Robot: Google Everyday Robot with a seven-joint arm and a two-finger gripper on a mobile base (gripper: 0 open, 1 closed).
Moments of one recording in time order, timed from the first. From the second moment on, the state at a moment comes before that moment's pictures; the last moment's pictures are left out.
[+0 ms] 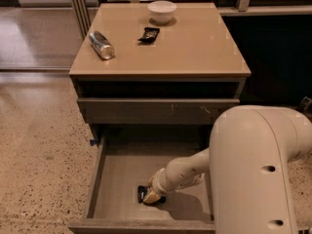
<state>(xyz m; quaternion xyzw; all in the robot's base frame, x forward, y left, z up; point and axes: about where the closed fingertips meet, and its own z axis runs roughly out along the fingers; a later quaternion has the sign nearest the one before) 0.509 0.020 0.352 -0.60 0.75 0.14 0.22</state>
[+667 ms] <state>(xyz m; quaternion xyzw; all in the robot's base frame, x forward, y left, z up) 0.509 0.020 0.352 -0.60 0.75 0.14 0.22</state>
